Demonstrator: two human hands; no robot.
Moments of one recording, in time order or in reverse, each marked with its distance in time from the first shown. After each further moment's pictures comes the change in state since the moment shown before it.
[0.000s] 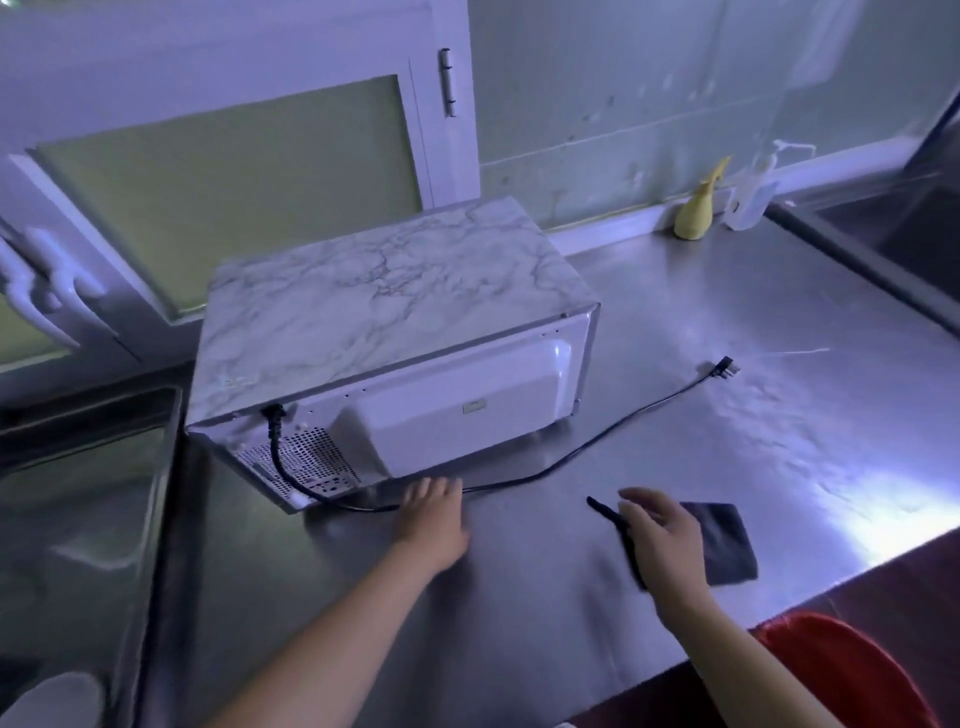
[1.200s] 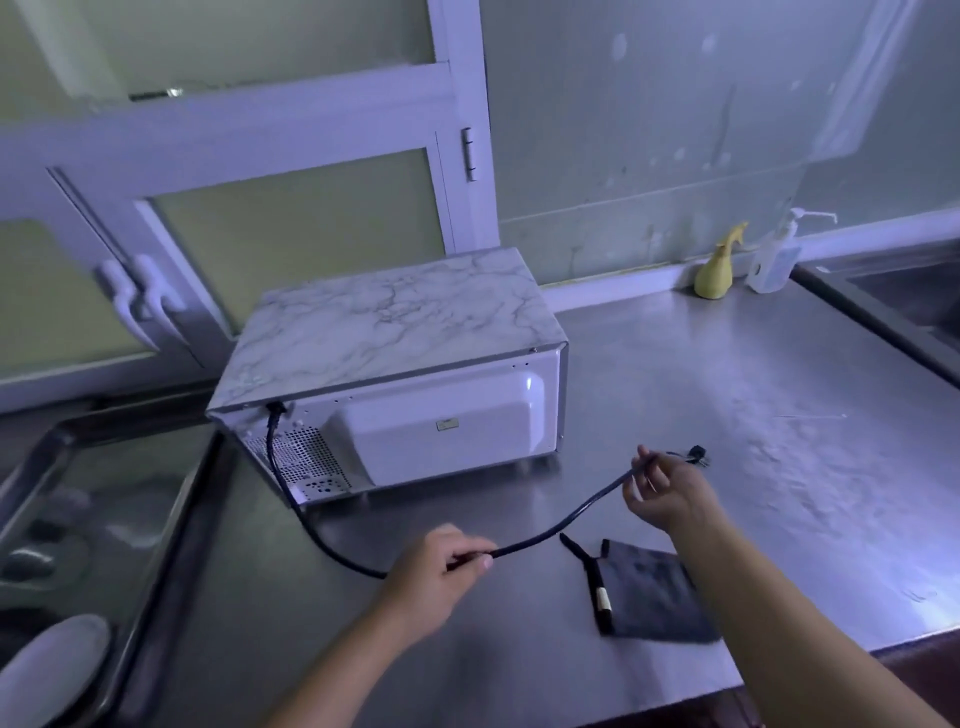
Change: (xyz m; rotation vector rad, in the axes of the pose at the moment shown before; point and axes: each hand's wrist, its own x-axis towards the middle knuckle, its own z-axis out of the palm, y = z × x) left_hand -0.102 0.106 -0.041 -0.850 0.223 0.078; right_hand 0.112 -0.057 -0.082 0.894 -0.148 0.698
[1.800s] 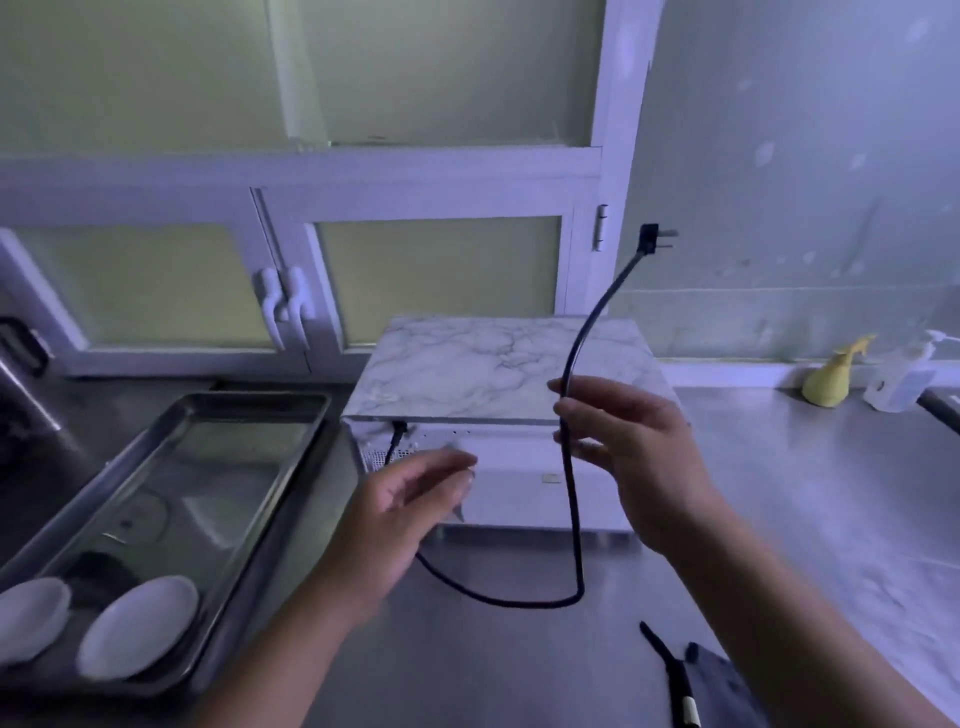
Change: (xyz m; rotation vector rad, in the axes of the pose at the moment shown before) left_hand -0.052 0.056 -0.147 -0.573 0.423 0.151; right_hand -0.195 0.089 0.155 -0.762 -0.822 -0.719
